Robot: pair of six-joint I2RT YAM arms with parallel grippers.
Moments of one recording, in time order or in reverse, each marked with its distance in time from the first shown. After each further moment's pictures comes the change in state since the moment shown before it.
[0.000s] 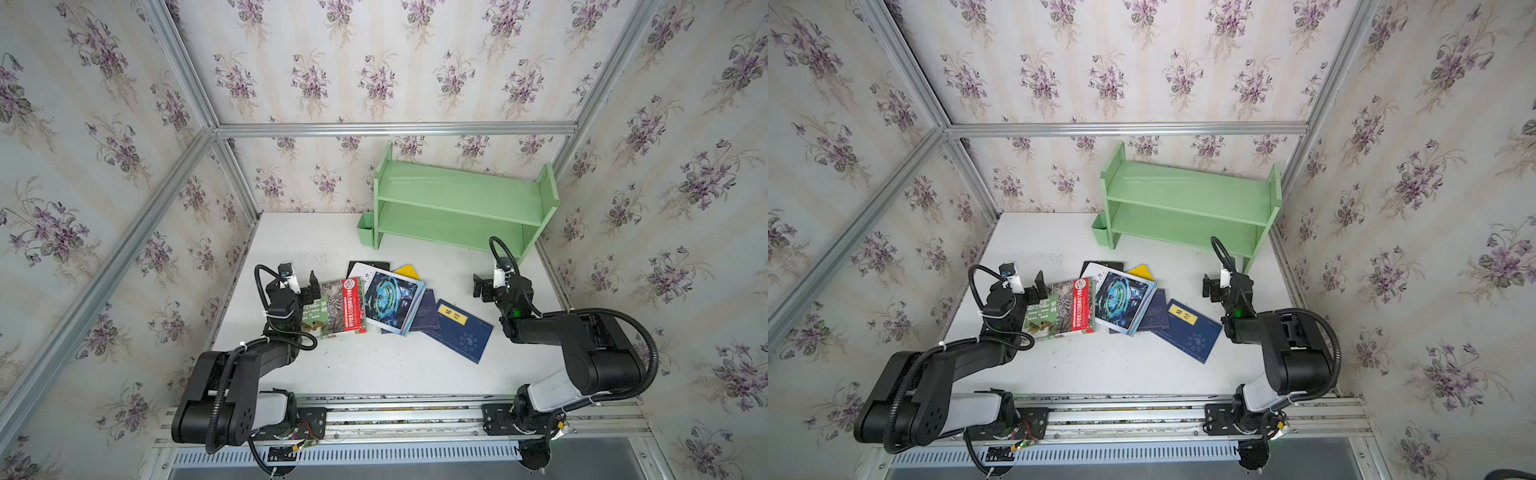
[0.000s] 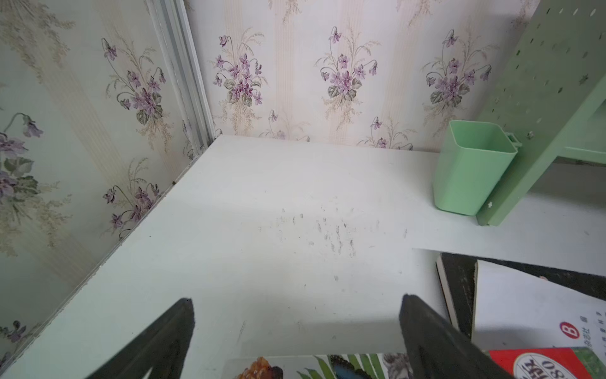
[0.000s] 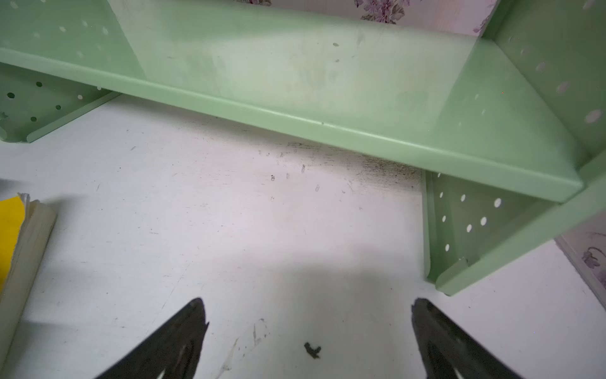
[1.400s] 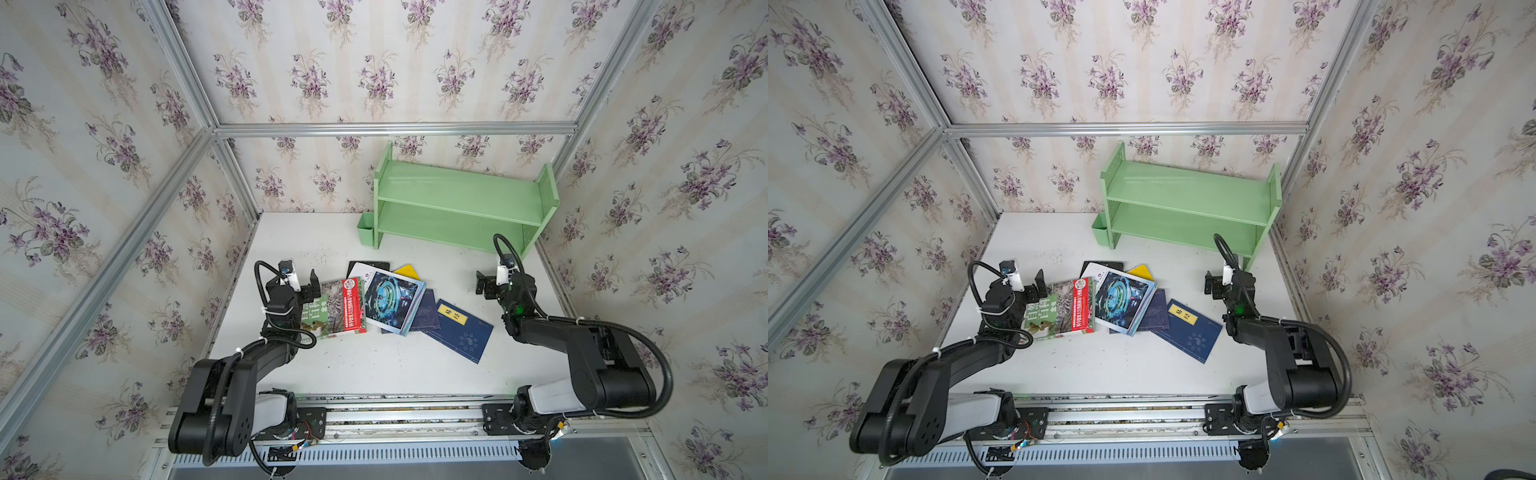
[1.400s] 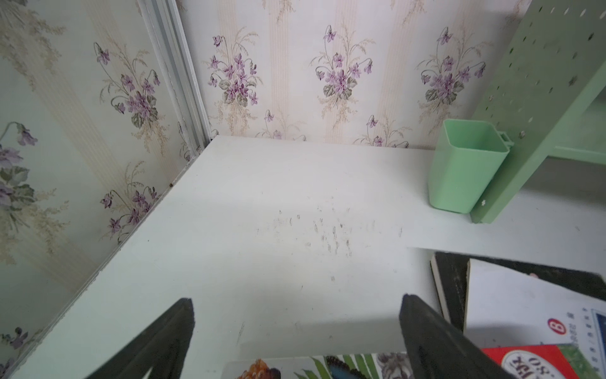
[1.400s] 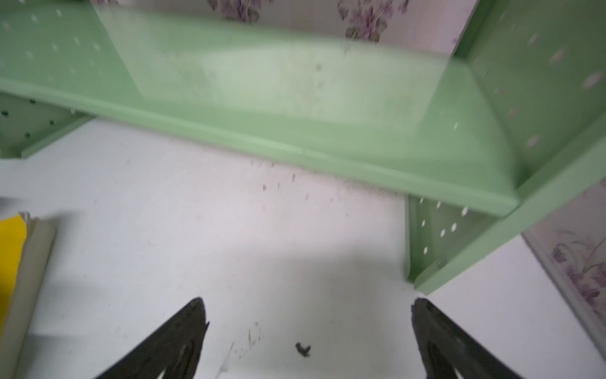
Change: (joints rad) left arm -0.001 -0.096 0.071 -0.153 0.021 0.008; right arm 0.000 -0.152 0.049 -0.169 0.033 0.010
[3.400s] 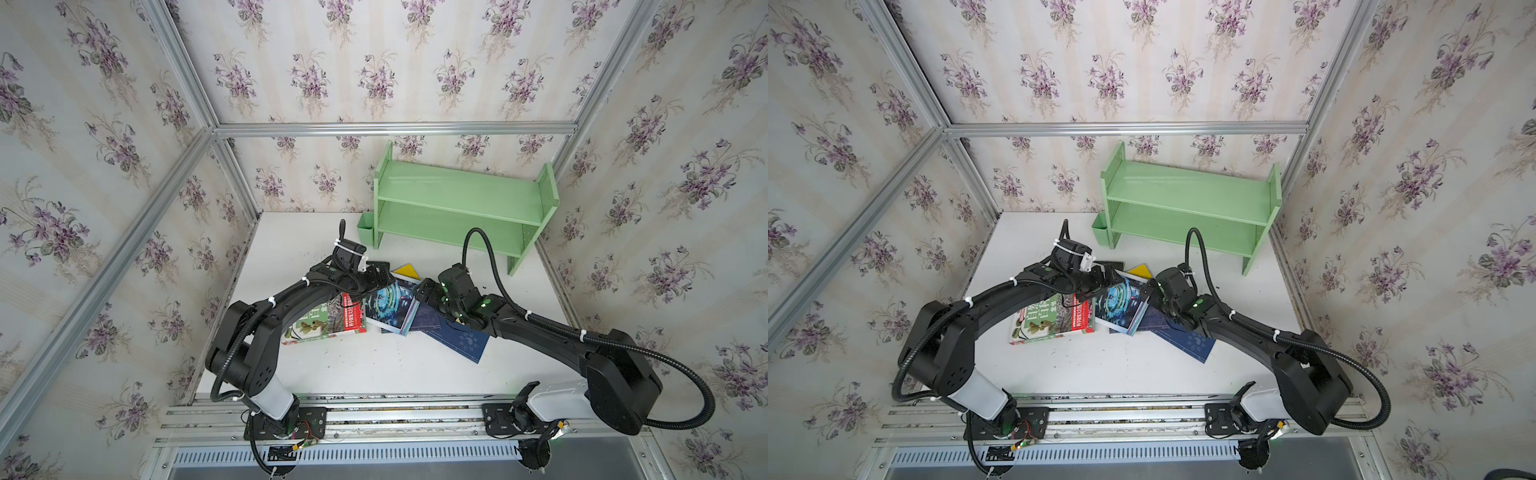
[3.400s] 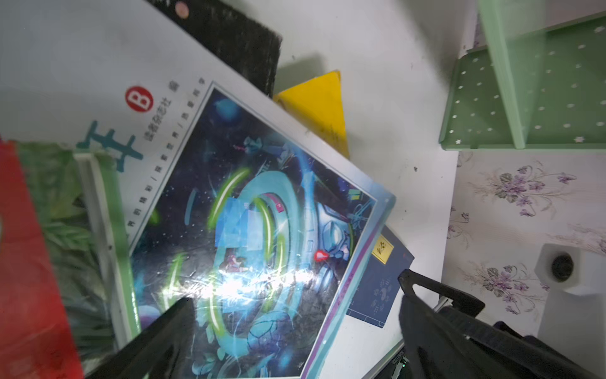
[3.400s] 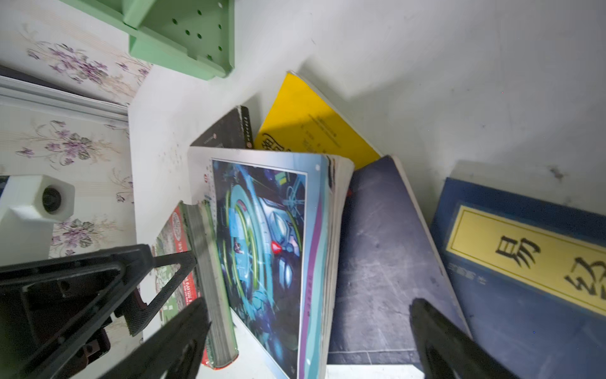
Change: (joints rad) left arm -0.404 0.417 0.752 -1.086 0.554 -0.747; right arm 0.650 -0.013 0.353 -0.829 0.045 1.145
